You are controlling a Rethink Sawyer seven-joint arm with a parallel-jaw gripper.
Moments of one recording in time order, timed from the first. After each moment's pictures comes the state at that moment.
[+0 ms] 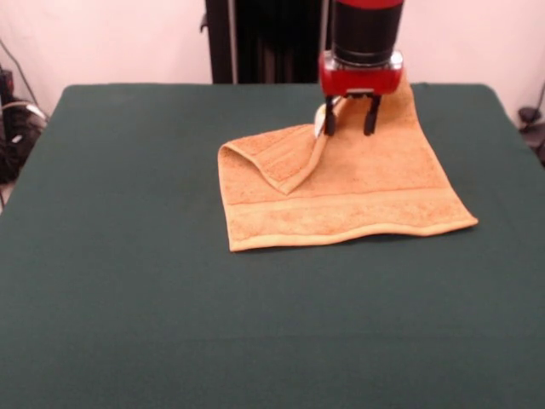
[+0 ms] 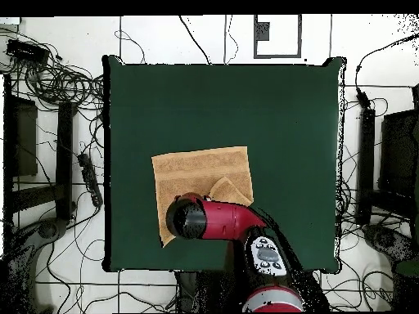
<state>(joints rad) -0.12 -0.59 0.02 1.93 -0.07 0.25 1.67</state>
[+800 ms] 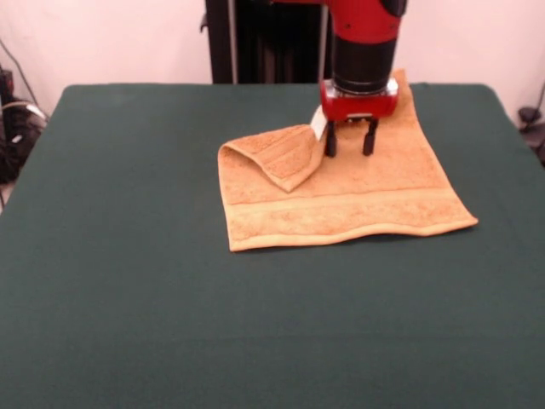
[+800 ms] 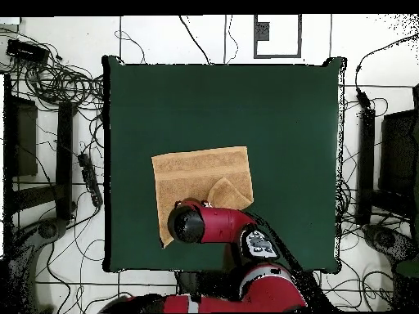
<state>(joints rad) -0.12 -0.47 0.02 1.93 -0.10 0.11 1.67</state>
